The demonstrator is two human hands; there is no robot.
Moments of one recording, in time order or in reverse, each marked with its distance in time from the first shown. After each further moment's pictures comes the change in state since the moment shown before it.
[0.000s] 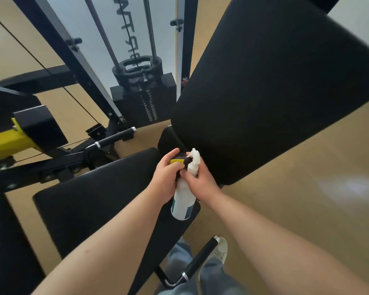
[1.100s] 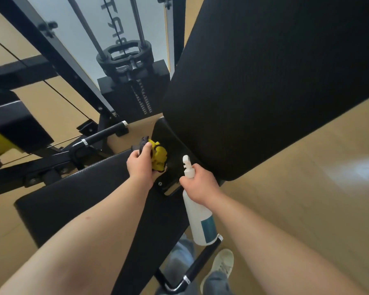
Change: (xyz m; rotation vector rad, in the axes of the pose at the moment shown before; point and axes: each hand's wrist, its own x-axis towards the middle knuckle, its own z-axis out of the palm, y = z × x) left_hand 0.076 -0.015 -0.038 0.027 0.505 -0.020; right_hand 0.009 0.024 -0.004 -0.302 0.005 0.213
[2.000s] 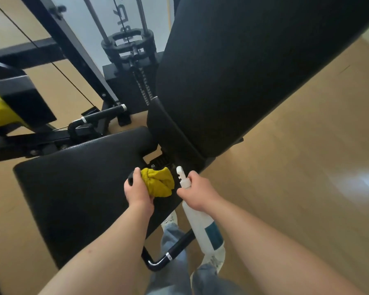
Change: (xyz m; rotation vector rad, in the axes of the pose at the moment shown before) left_hand -0.064 -0.133 -0.030 -0.297 0.211 -0.136; right_hand -0.047 0.078 0.002 -0.179 -0.160 -0.071
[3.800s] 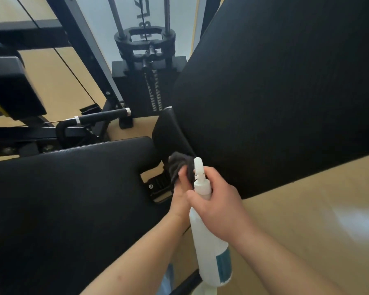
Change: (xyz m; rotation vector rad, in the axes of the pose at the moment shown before) left_hand 0.043 -0.052 0.109 0.528 -0.585 0.428; right_hand 0.032 -0.035 -0.049 0.192 0.113 -0.277
